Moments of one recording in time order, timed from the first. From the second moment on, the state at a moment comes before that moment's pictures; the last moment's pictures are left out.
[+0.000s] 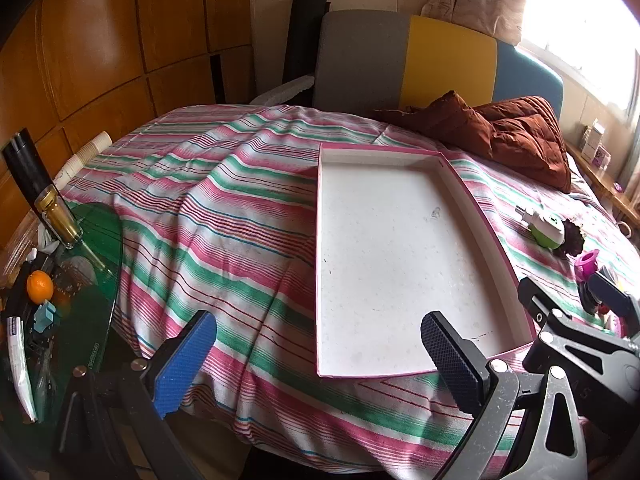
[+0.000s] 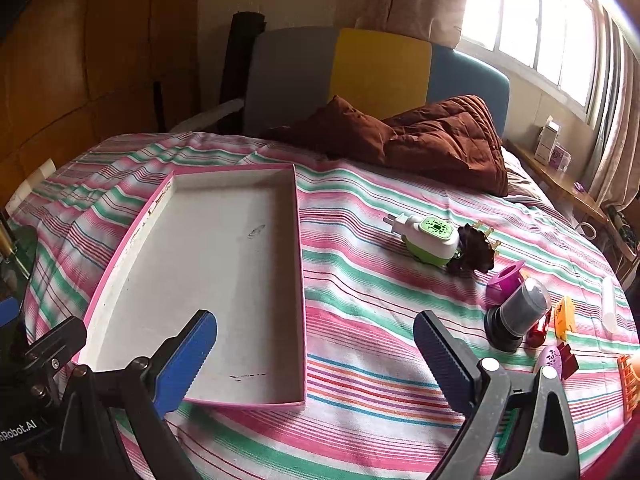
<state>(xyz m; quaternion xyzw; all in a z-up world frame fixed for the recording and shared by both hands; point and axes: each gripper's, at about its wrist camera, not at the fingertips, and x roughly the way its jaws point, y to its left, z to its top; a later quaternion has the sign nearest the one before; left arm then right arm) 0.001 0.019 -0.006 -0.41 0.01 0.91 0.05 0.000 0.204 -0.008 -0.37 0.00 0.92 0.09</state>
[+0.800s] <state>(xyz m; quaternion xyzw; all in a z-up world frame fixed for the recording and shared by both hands) 0.001 0.033 -0.001 -0.41 0.03 0.91 0.07 -0.002 0.240 0.004 -0.36 -0.01 0.92 0.11</state>
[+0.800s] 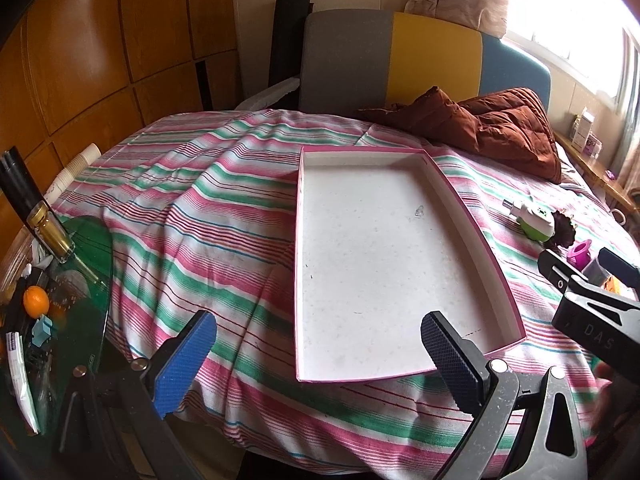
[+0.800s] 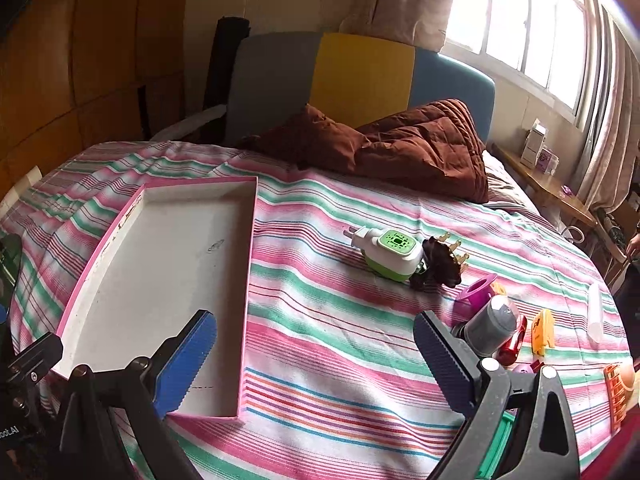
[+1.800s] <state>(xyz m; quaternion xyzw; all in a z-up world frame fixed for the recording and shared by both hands) -0.037 0.130 0.028 -0.42 0.03 0.88 0.24 -0.005 0.436 0.015 -0.34 0.07 0.92 0.20</state>
